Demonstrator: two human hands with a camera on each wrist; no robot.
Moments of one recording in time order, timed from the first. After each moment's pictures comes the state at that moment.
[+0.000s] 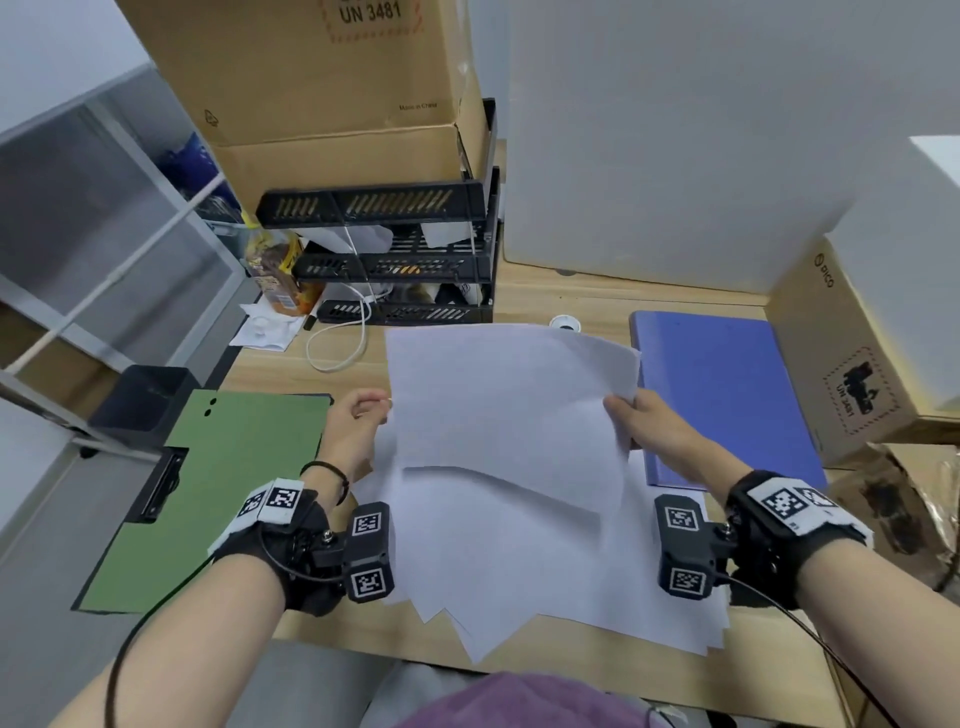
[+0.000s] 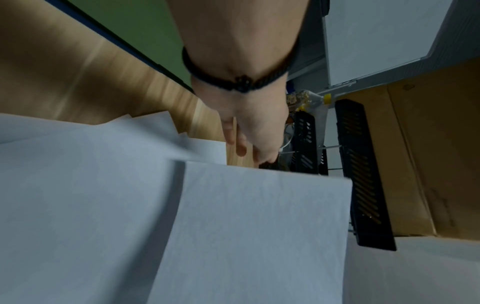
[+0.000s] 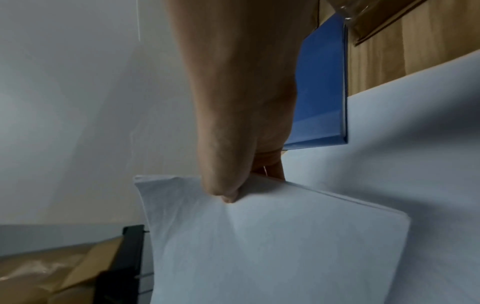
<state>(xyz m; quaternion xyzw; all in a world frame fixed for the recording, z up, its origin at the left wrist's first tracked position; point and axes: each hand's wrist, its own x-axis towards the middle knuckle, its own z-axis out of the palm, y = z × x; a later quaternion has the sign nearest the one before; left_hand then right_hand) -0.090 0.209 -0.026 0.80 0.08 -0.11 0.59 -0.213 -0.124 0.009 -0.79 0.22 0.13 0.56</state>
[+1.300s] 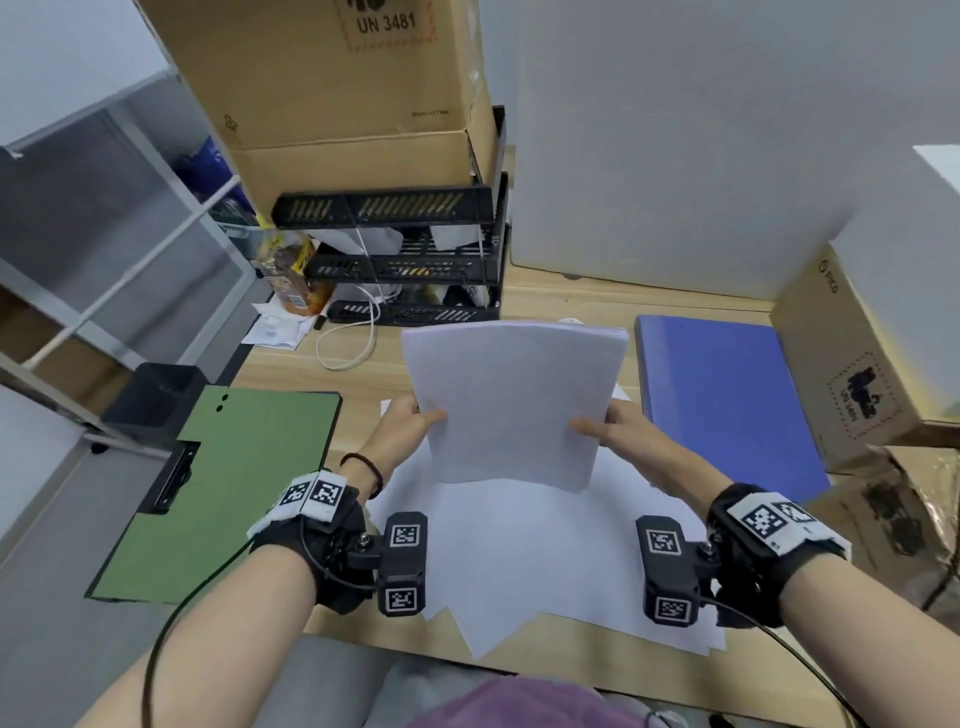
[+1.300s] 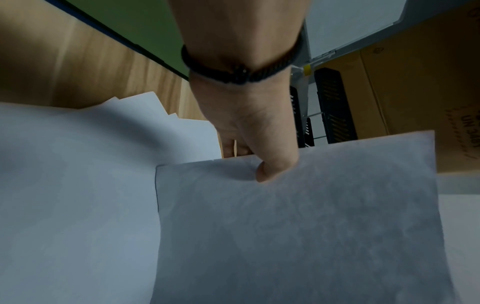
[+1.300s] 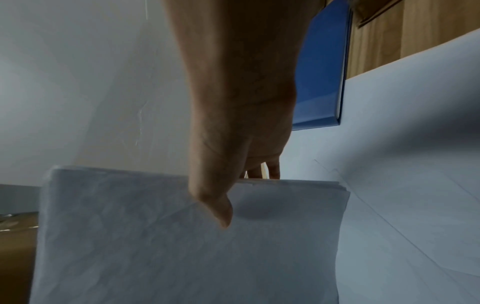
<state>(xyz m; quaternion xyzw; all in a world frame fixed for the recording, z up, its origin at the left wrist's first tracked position) -0.119 0.170 0.010 0.78 -0.05 -0.24 0.57 -0.219 -0.092 0.015 -0.74 0.15 0.14 0.64</state>
